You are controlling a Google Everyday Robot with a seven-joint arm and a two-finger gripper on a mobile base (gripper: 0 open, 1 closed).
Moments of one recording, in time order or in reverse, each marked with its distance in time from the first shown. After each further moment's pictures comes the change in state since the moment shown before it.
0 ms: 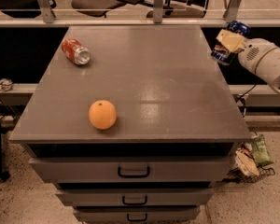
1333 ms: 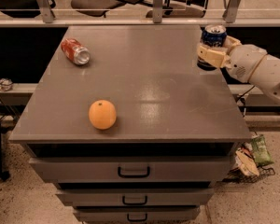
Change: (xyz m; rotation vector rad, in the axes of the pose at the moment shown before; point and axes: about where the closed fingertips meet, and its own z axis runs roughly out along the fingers) arm 0.036 0.069 -0.012 -0.395 -0.016 -0.554
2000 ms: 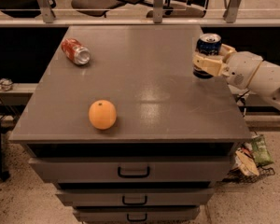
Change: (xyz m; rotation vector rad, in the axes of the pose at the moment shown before) arm 0.016 0.021 -0.003 -0.078 0.021 0.029
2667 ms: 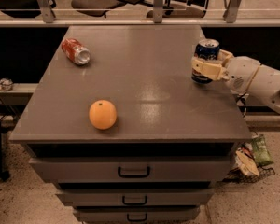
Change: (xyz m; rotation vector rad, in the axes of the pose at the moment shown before) arm 0.014 0.006 -0.001 -0.036 0.012 0.069
